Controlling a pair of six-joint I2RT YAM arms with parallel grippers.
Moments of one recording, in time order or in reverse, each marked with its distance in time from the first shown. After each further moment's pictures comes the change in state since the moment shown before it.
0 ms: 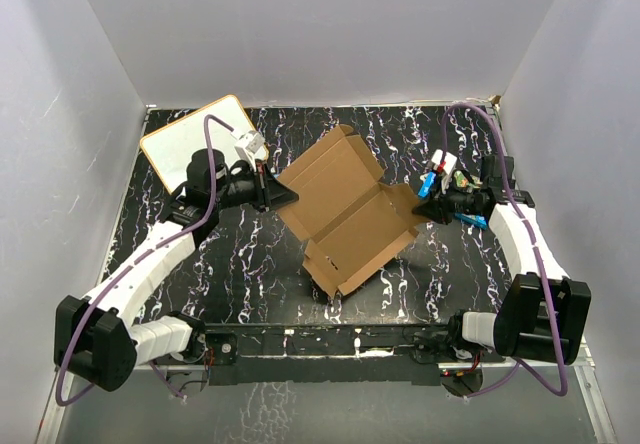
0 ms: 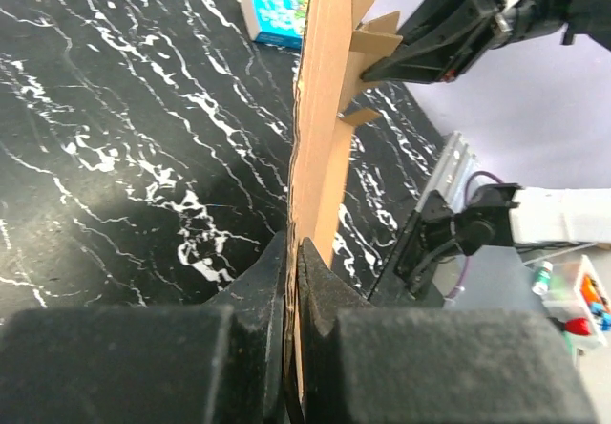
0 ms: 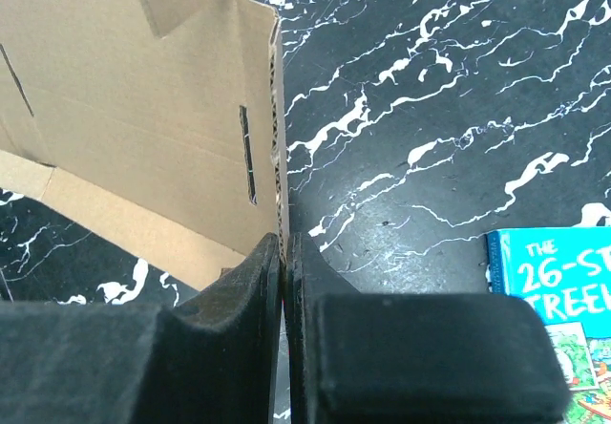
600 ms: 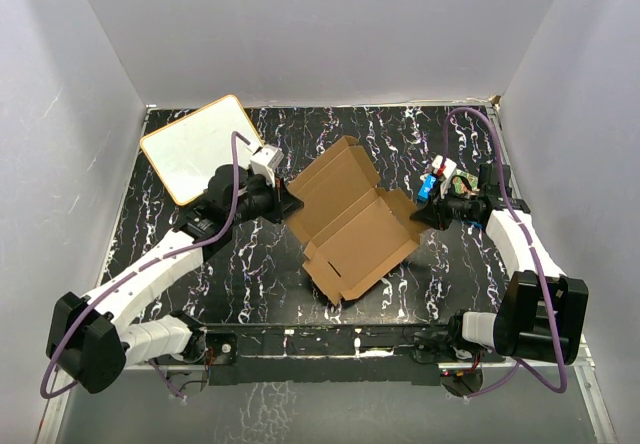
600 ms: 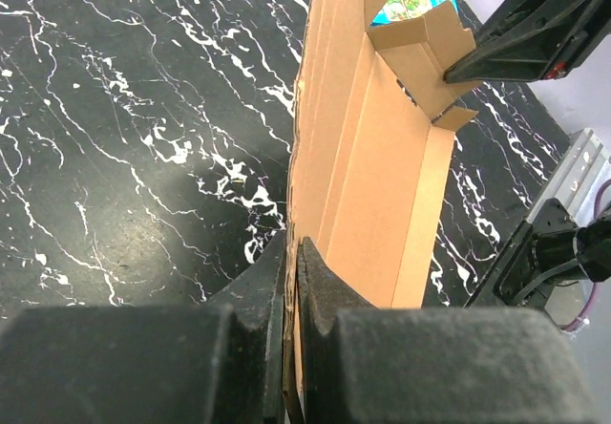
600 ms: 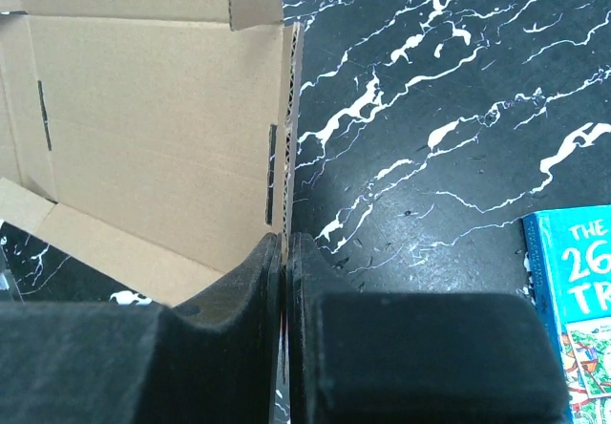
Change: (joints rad) left arm -0.185 -0.023 -0.052 -0.030 -0.375 0.154; right arm 0.002 0.000 -0.092 0.103 -0.006 0.105
